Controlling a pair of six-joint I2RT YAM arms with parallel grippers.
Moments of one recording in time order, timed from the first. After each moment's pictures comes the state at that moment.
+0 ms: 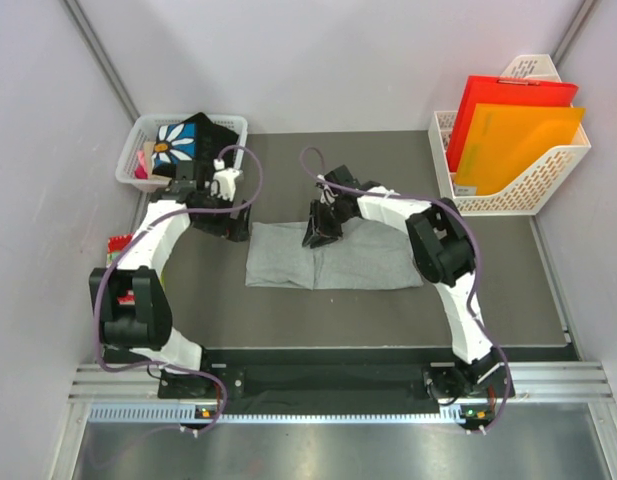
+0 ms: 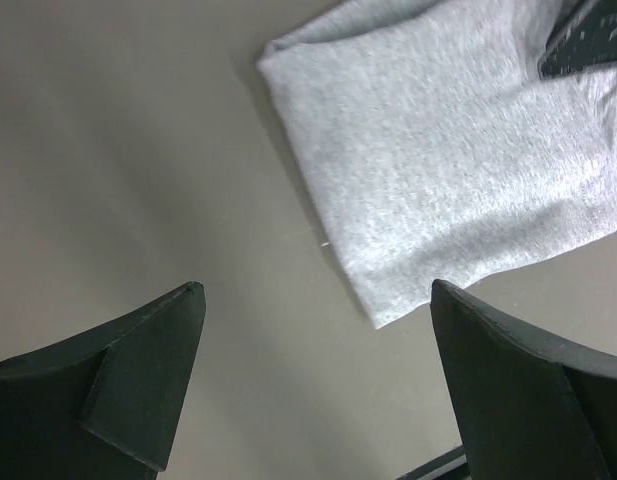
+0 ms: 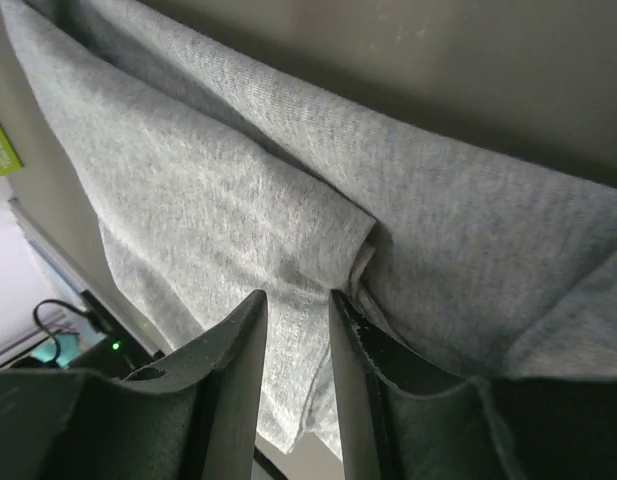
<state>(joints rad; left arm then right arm) -0.03 1.54 1.22 -0.74 0.35 0.26 0.60 2.25 1.67 -0.48 -0.51 0.60</state>
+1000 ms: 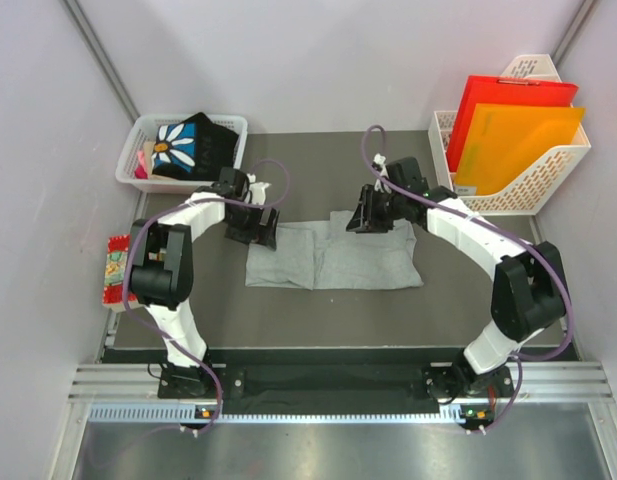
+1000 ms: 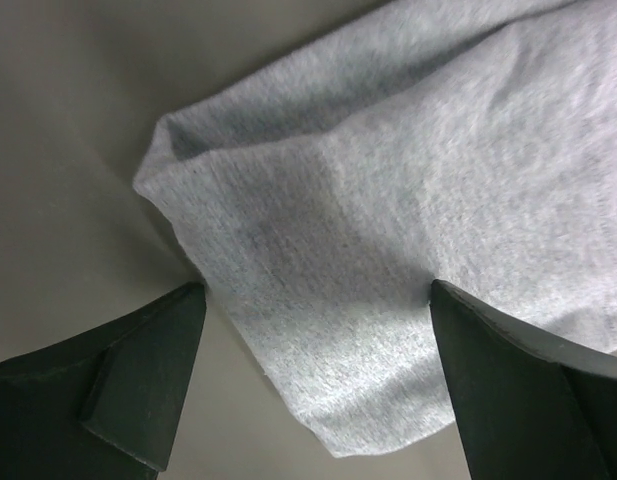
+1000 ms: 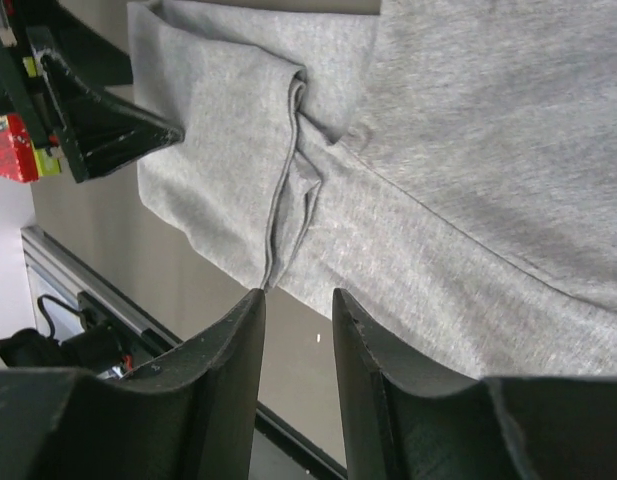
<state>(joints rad) -0.18 1.86 1.26 -0.60 0.33 0.10 0.45 1.61 1.23 -0.44 -0.39 0.53</state>
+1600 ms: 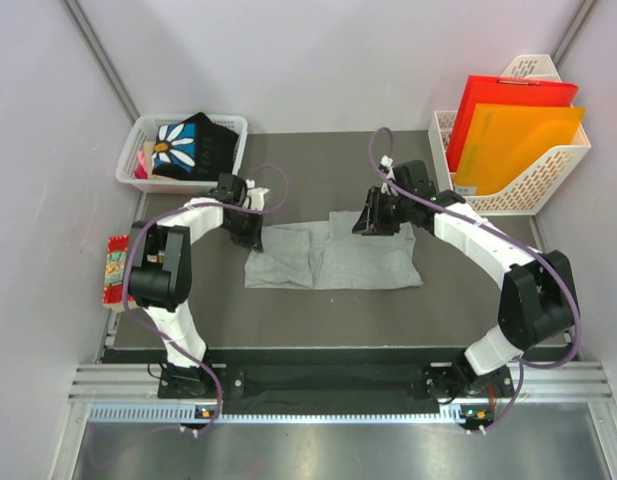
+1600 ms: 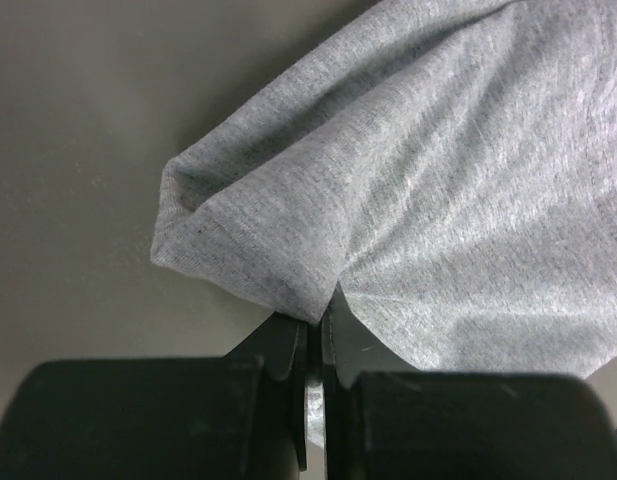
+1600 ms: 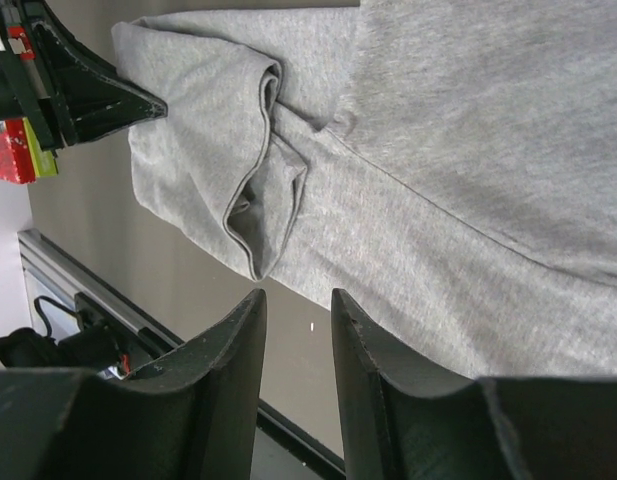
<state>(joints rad) -0.17 1.85 1.19 -0.54 0.35 0.12 0.43 1.56 1.18 -0.45 -0.38 0.53</state>
